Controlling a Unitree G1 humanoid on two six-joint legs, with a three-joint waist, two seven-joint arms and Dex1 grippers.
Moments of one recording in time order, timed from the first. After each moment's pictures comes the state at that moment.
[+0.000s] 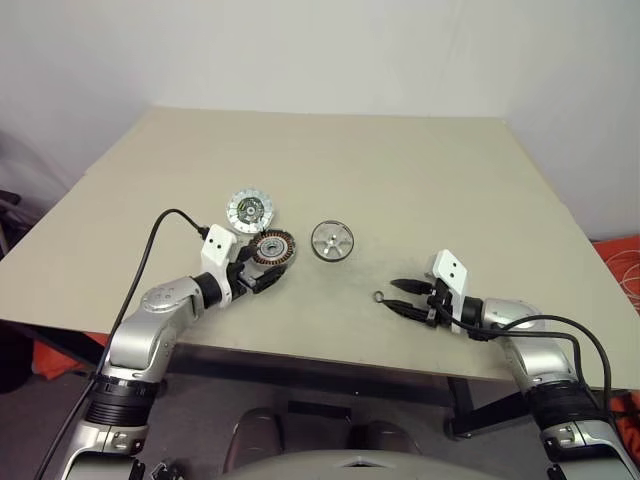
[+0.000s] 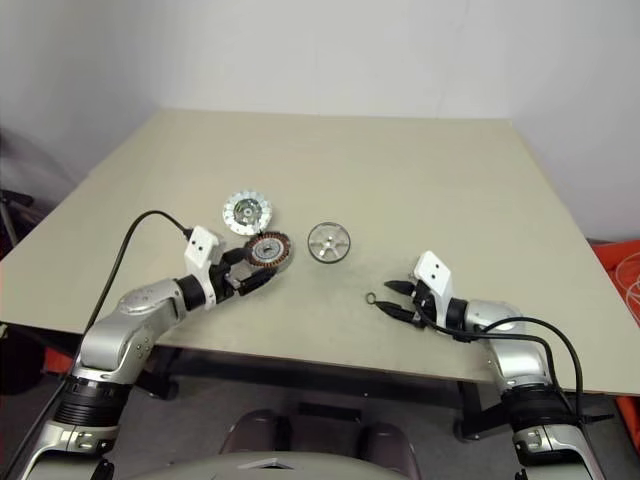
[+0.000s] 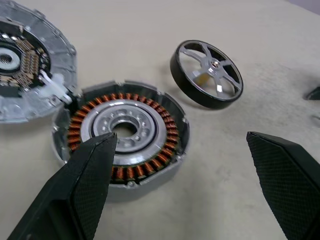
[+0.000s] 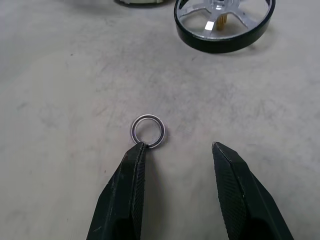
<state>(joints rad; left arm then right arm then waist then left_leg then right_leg) -0.18 0.41 -0.01 -0.13 -0.39 0.56 -0.63 -0.16 -0.55 0.04 0.25 0.20 0.02 1.07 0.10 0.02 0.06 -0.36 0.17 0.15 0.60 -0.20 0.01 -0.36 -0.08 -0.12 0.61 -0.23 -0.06</state>
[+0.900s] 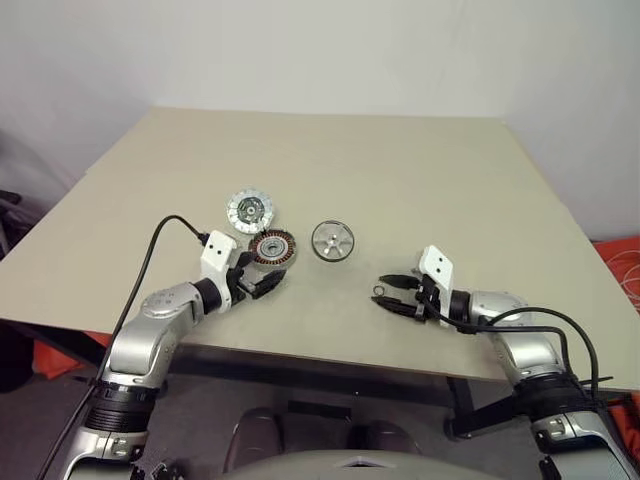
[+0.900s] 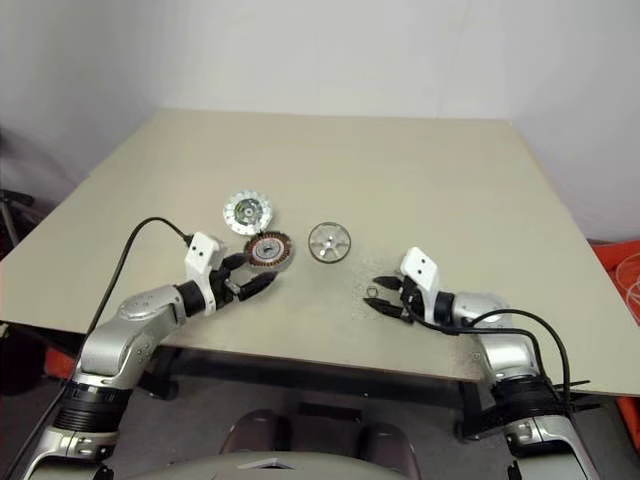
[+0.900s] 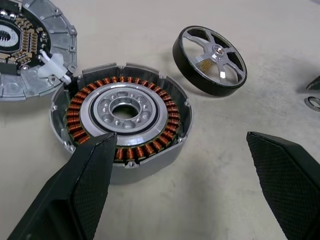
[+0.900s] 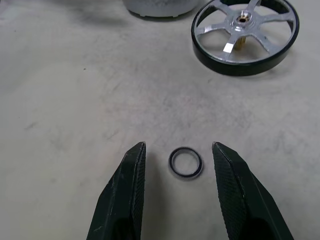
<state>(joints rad) -0.15 0.41 -0.01 -0.13 -0.38 0.56 -0.62 -0.20 -0.53 0.09 0.23 0.18 0.03 1.06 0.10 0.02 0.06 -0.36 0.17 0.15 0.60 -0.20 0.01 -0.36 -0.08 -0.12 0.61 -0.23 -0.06</state>
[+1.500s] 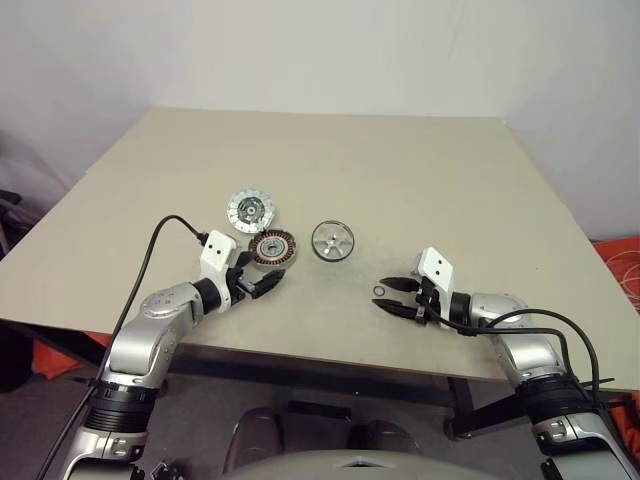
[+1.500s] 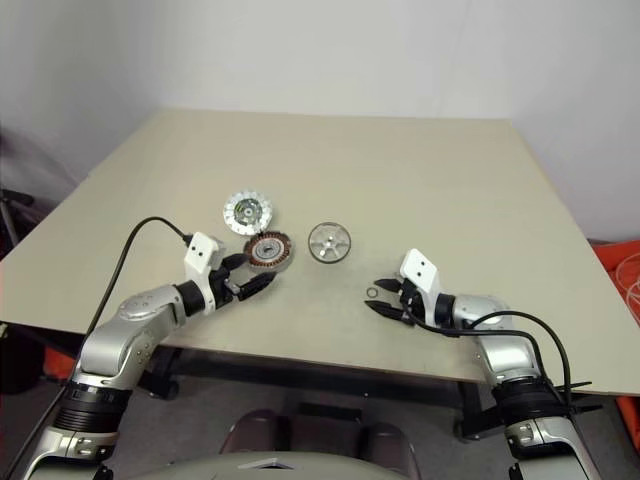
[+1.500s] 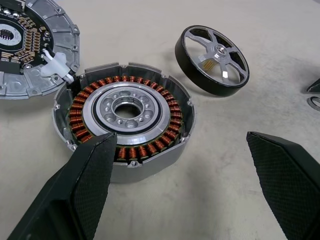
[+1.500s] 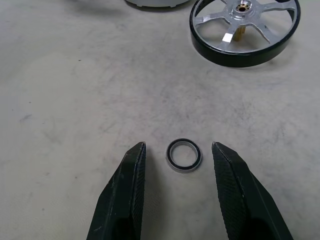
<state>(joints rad) -0.15 0.41 -0.01 -0.13 -0.38 0.55 -0.62 -0.19 -0.54 0.10 0.23 0.17 0.04 1.04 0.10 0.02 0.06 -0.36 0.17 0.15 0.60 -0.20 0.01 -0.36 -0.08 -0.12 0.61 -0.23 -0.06</state>
